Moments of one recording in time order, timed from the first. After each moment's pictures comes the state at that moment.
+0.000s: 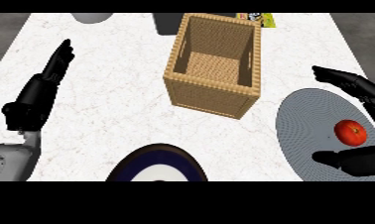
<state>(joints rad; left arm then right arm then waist) -0.19 0.46 -0.08 -1.53 0.05 0.10 -0.03 -0.05 -0.66 0.04 -1.89 -0.23 0.20 0.03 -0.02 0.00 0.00</state>
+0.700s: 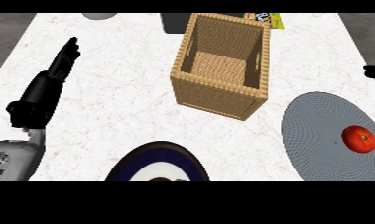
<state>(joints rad) -0.21 0.45 -0.09 -1.53 0.04 0.08 -0.02 -0.20 -1.25 0.01 -1.80 -0.09 0.75 0.07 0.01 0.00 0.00</state>
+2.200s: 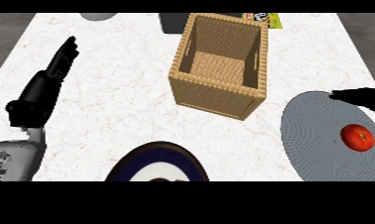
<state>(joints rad) -0.21 0.37 0.00 -1.53 -0.05 0.00 -0.02 -0.31 -0.96 0.29 -1.26 0.74 0.67 -0.37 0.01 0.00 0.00</state>
